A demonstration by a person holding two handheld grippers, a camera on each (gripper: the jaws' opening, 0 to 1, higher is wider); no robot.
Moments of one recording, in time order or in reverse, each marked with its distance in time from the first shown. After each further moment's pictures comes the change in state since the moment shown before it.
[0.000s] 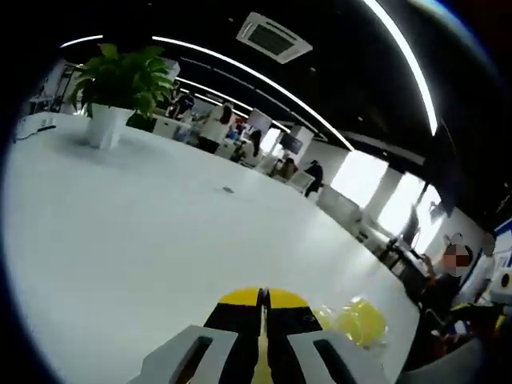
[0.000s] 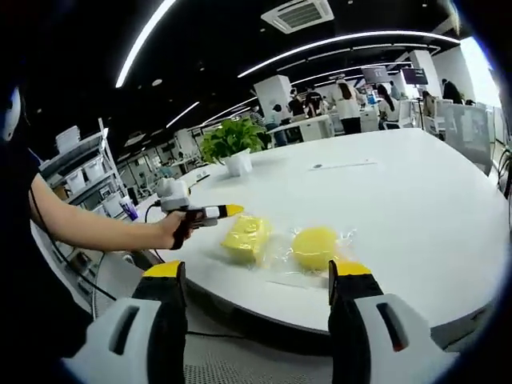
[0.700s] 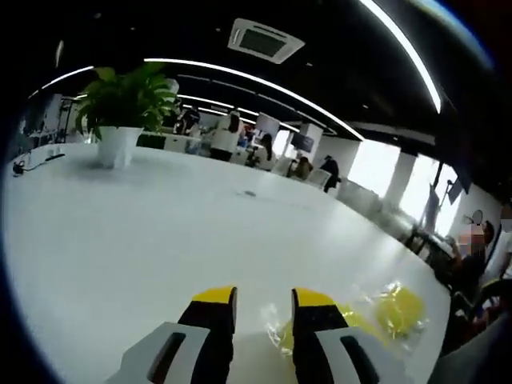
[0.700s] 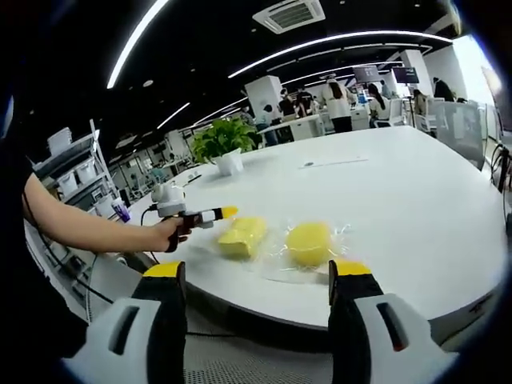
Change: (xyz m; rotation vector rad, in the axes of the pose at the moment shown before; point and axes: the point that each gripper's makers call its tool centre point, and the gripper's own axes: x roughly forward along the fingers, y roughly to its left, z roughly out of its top) left arm -0.005 0.026 0.004 0.105 -0.022 0.085; right arm 0.003 0.001 -0.004 -0.007 0.002 -0.037
